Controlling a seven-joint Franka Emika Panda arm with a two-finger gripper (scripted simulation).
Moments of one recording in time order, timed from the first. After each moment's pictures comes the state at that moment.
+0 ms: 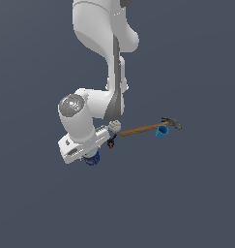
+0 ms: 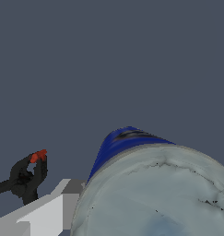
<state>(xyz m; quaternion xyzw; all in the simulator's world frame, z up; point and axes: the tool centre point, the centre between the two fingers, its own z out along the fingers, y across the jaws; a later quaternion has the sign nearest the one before) 0.053 -0.120 0.093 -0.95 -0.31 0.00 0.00</state>
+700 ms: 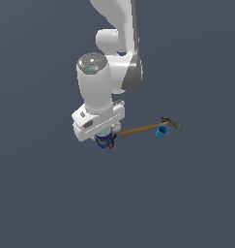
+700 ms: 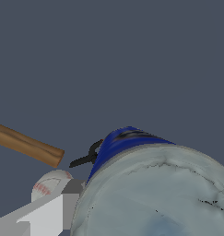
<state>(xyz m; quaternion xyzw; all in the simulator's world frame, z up) 0.008 -0.058 0.182 -0.95 -0.31 0.00 0.00</state>
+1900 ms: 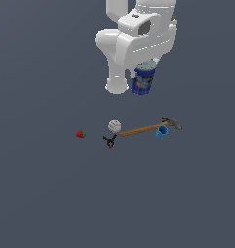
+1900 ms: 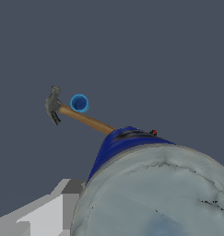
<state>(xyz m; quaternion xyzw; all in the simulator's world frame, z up) -0.092 0.087 0.392 -0.95 -0.31 0.00 0.00</state>
